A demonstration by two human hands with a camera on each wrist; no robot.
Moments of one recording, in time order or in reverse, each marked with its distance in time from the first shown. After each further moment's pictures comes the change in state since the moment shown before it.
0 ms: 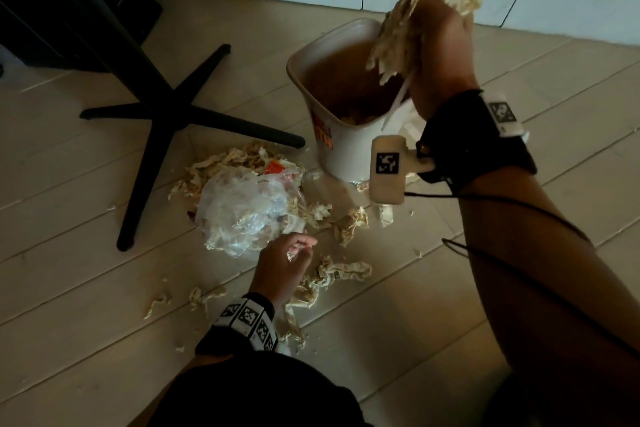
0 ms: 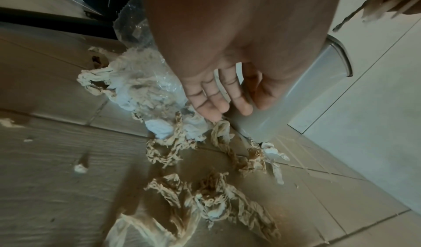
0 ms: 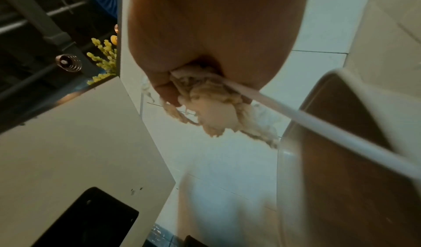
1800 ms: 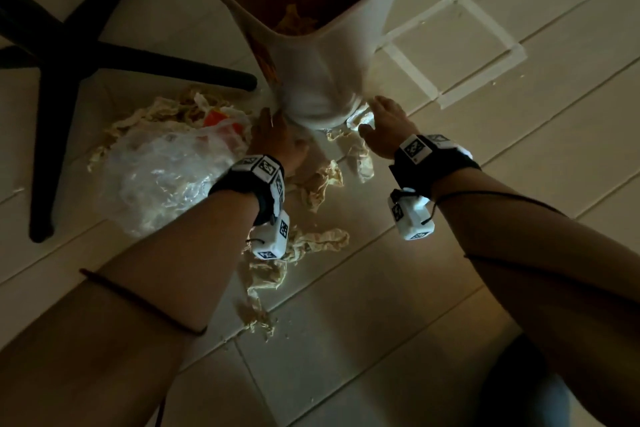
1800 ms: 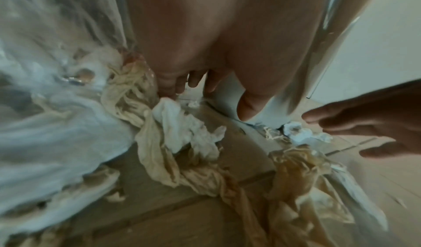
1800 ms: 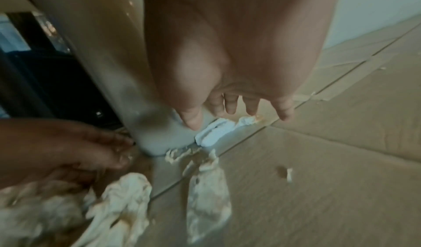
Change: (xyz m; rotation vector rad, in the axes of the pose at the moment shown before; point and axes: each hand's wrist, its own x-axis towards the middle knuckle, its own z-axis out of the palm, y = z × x) left_hand 0.185 -0.007 0.085 0.537 -0.190 -0.262; right_hand -0.031 0.217 -0.191 -1.560 -0.411 0.473
